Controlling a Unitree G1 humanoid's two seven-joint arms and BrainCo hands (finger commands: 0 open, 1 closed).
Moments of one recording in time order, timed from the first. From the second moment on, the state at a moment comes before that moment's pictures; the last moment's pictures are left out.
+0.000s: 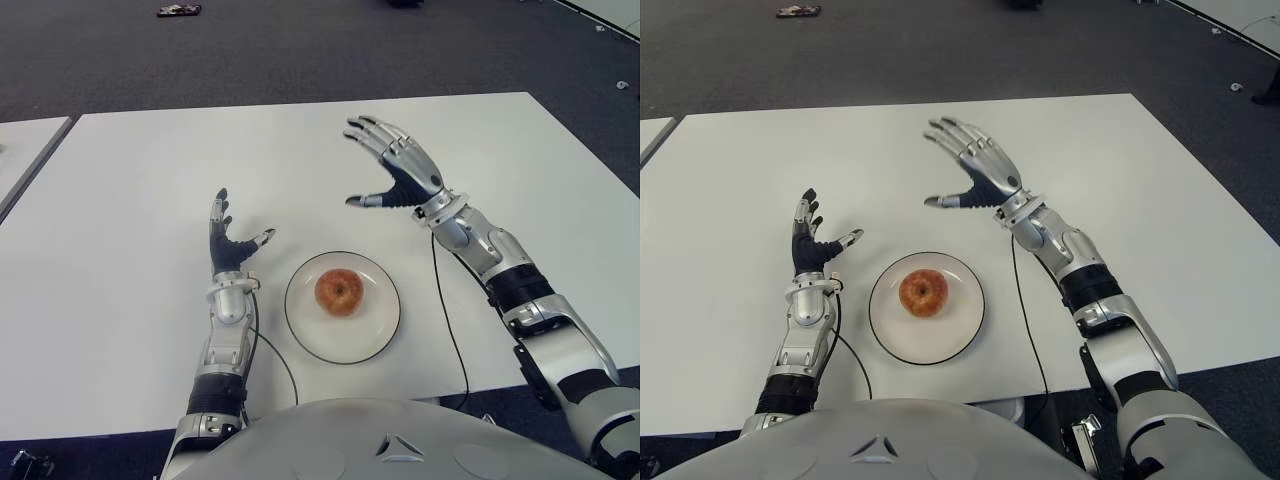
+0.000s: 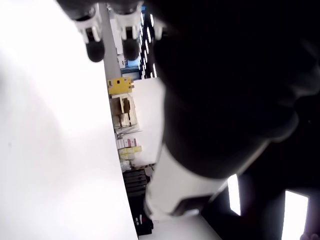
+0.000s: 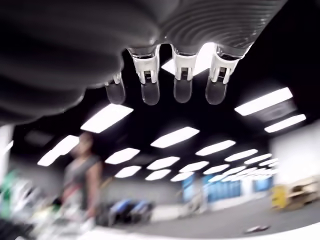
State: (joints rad) left arm 0.08 -0.01 0.06 0.24 0.19 -0.30 0.32; right arm -0.53 -0.40 0.31 0.52 -0.68 -0.64 -0.33
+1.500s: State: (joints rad) left arm 0.10 -0.01 0.06 0.24 0.17 -0.32 0.31; right arm -0.40 -0.16 0.02 0.91 -0.16 -0.56 -0.15
